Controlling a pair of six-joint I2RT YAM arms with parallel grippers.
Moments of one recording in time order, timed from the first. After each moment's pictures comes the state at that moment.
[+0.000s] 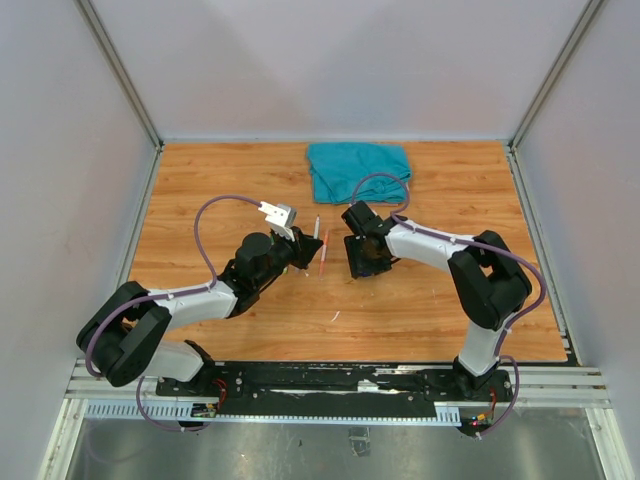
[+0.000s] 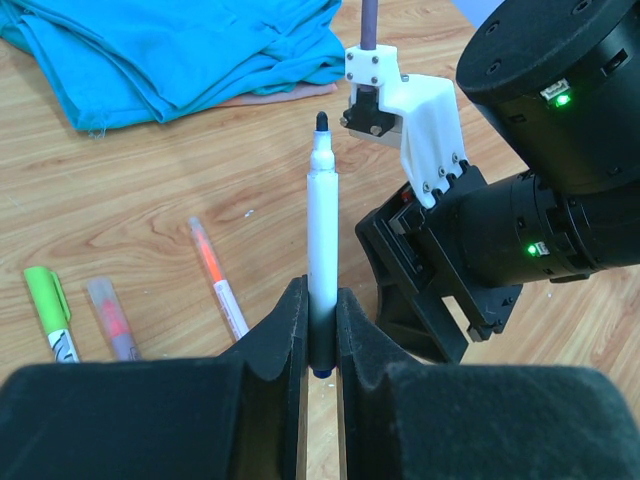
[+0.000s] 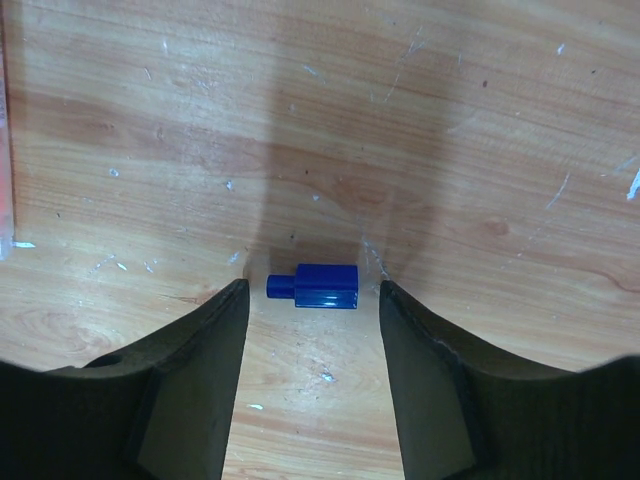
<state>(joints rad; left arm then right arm) -0.68 1.35 0.46 0.75 0.01 -0.38 0.68 1.80 1.14 -0.58 0.11 0.44</state>
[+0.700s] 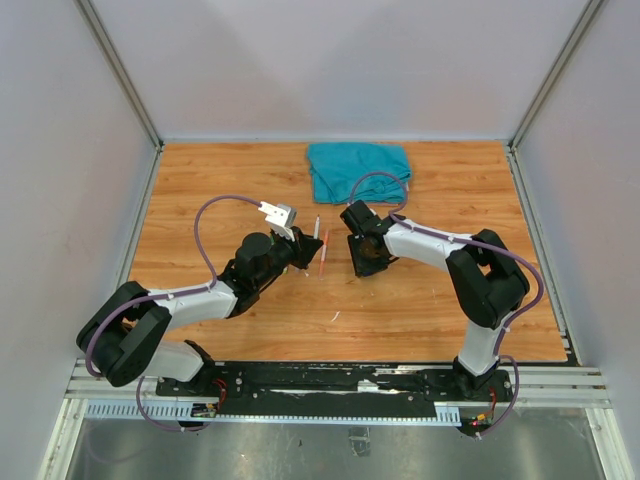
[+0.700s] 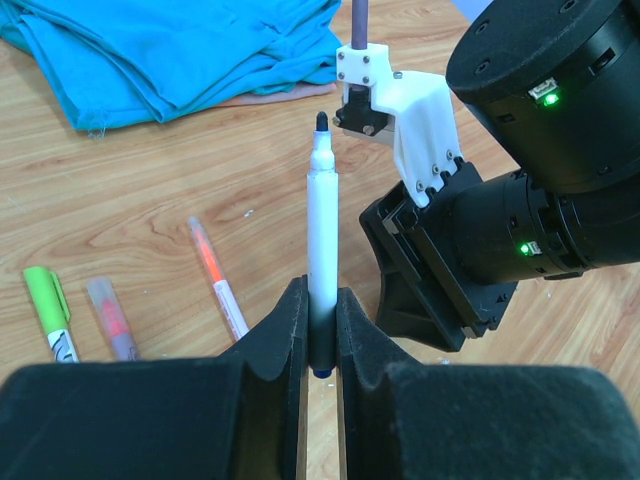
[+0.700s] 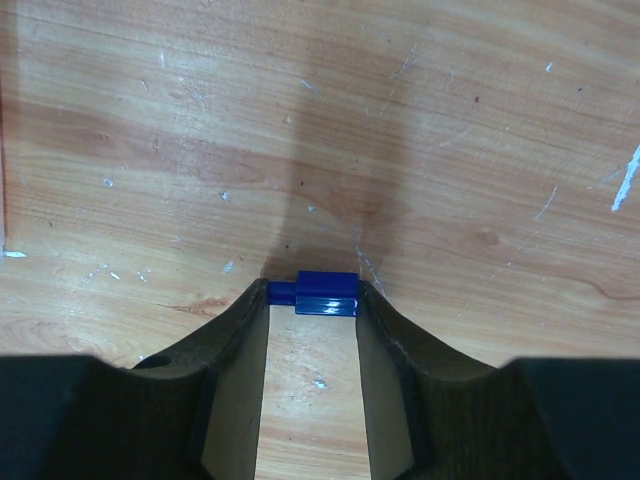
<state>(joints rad) -0.68 1.35 0.46 0.75 0.01 -0.38 0.68 1.81 1.16 -0.59 0.13 0.42</state>
